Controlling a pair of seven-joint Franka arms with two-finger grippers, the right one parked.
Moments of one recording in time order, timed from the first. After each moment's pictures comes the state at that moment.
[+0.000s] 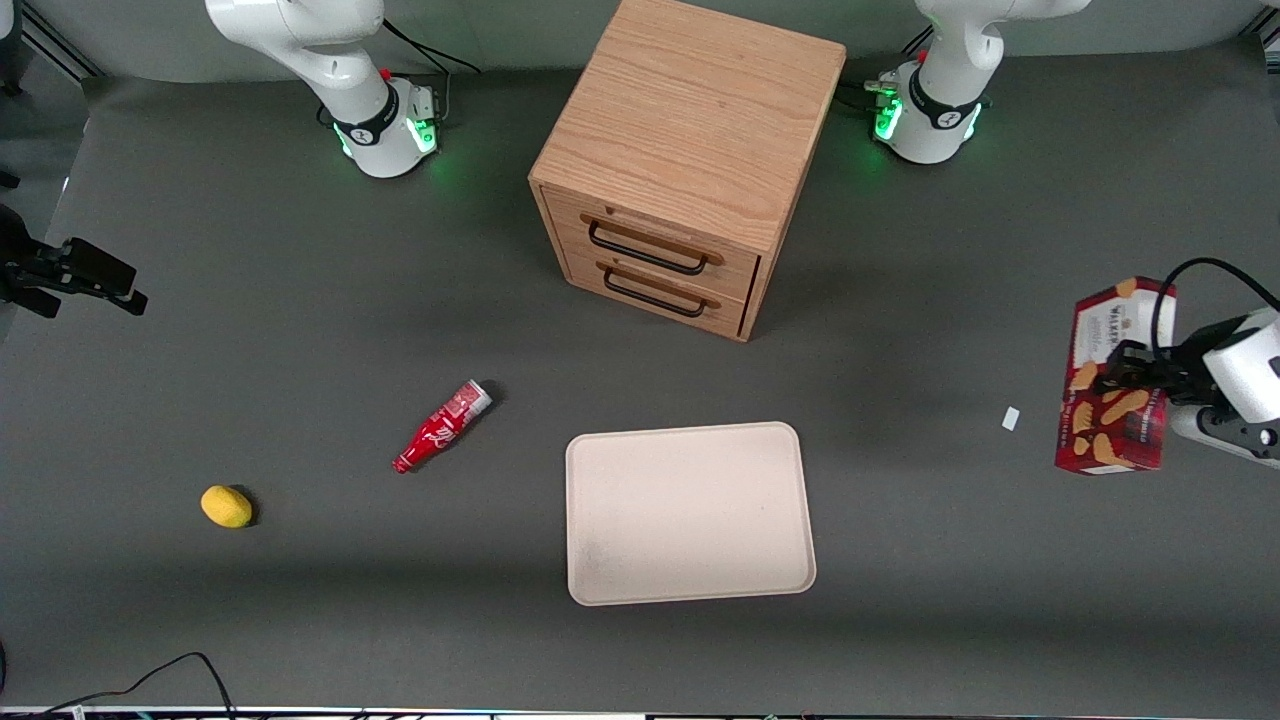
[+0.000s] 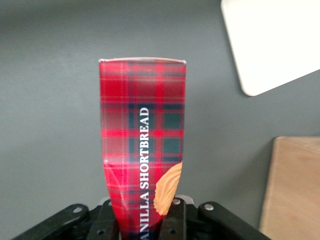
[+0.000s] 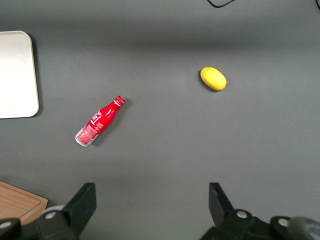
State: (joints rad) arm -0.03 0.30 0.08 -1.41 -0.17 1.60 0.31
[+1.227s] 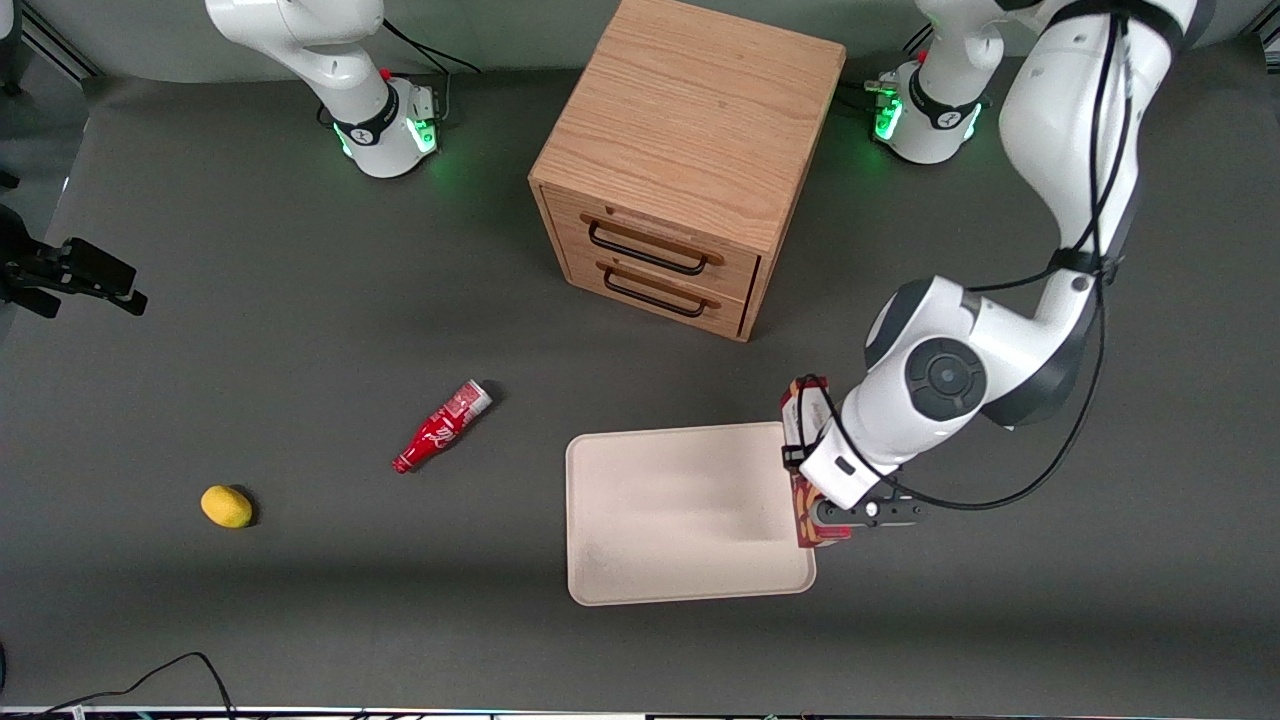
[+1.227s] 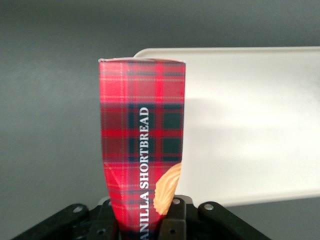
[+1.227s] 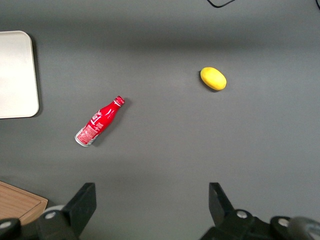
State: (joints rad) arm -0.05 0.72 -0.47 -1.38 0.27 2.16 -0.57
